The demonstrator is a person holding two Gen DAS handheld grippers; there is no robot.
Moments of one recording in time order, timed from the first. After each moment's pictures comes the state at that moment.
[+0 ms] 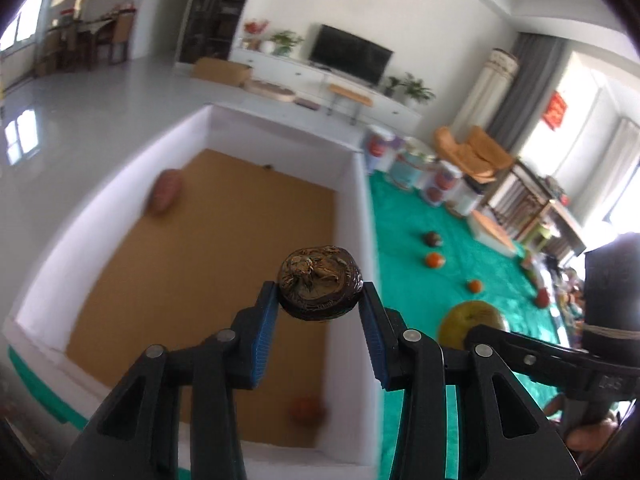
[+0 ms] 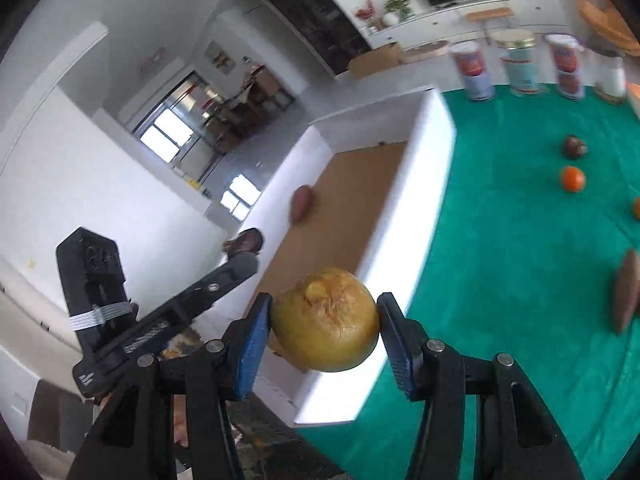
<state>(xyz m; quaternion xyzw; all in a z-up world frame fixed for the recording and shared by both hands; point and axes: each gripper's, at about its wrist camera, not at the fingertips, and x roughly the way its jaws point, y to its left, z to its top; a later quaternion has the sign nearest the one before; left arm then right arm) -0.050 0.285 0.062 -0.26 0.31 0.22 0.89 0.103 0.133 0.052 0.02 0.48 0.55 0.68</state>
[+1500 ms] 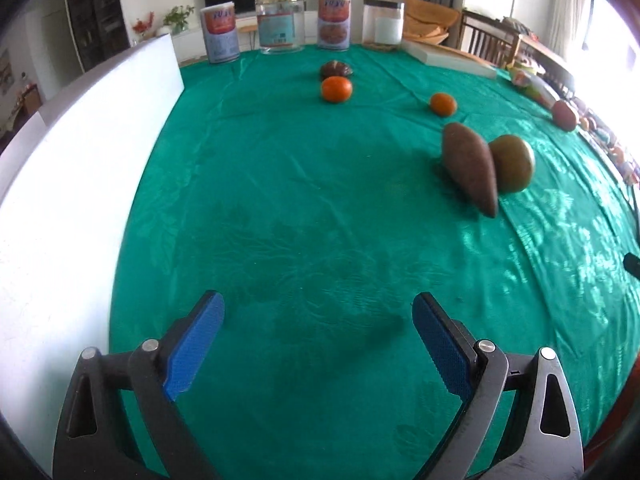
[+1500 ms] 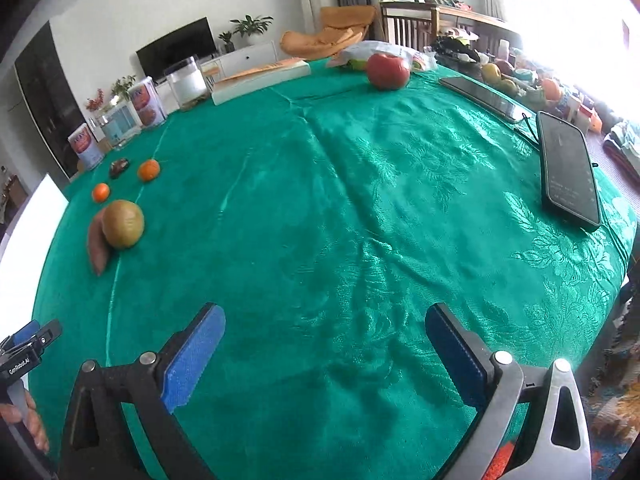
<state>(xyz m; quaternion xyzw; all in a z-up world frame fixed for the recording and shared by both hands) 0.116 0.091 -0.083 -0.06 0.46 0.11 0.88 0.182 -0.267 -0.060 0.03 0.45 0.03 0.89</state>
